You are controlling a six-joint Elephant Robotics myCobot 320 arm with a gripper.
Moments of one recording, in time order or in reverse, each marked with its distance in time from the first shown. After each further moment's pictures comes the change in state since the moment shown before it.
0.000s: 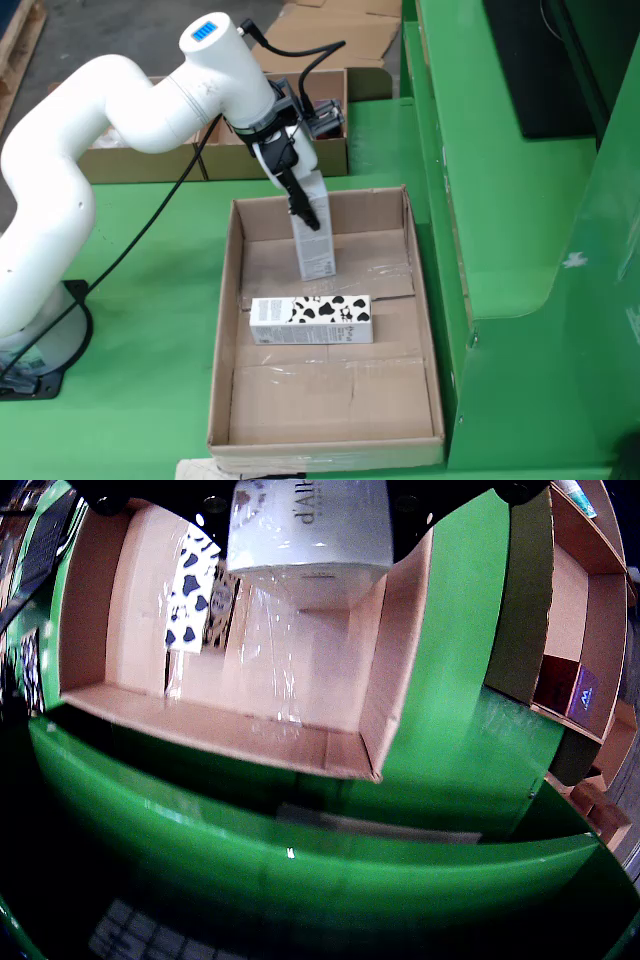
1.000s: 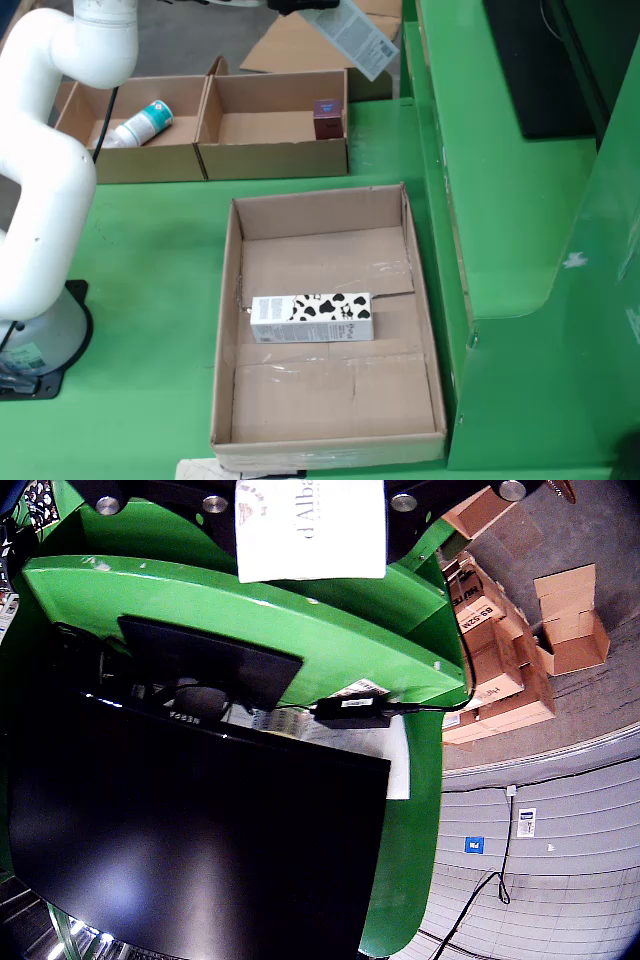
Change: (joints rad) arm 0.279 0.086 0.207 0.626 -0.410 -0.284
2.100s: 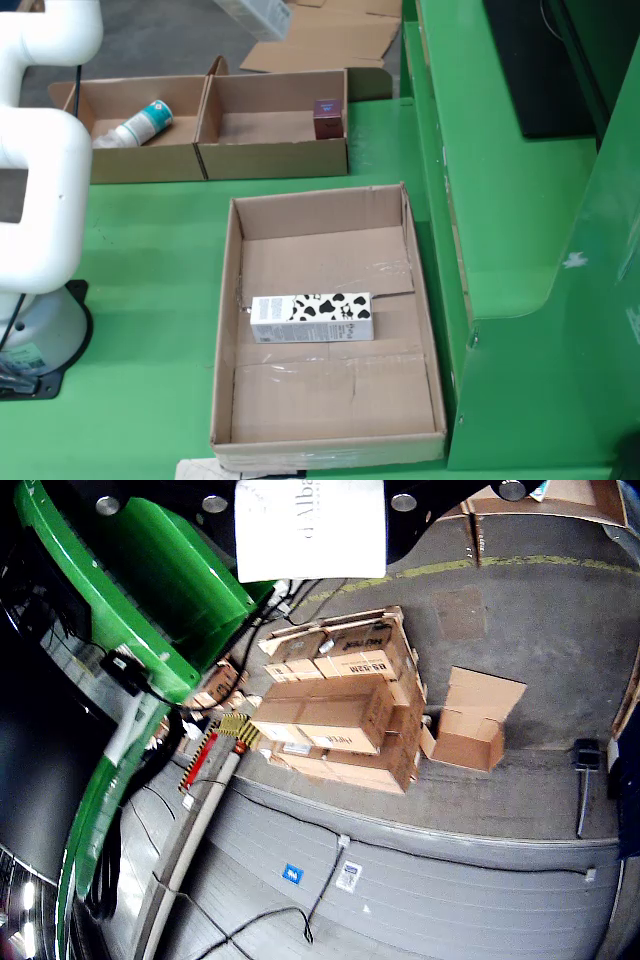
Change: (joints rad) arm 0.583 -0.183 -0.002 0.000 0.006 -0.192
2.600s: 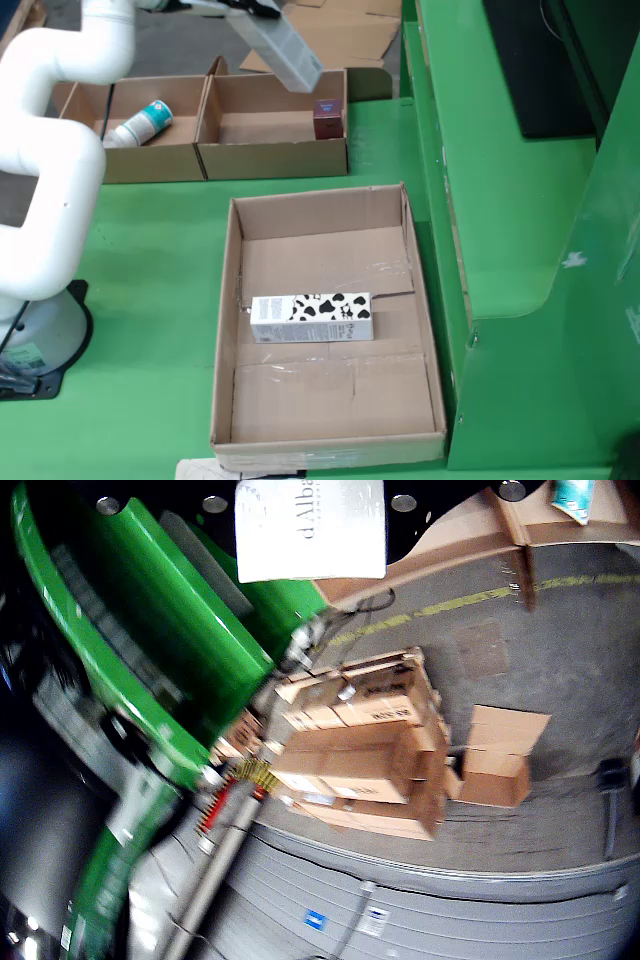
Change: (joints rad) arm -0.107 -0.118 0.000 0.002 -0.001 0.034
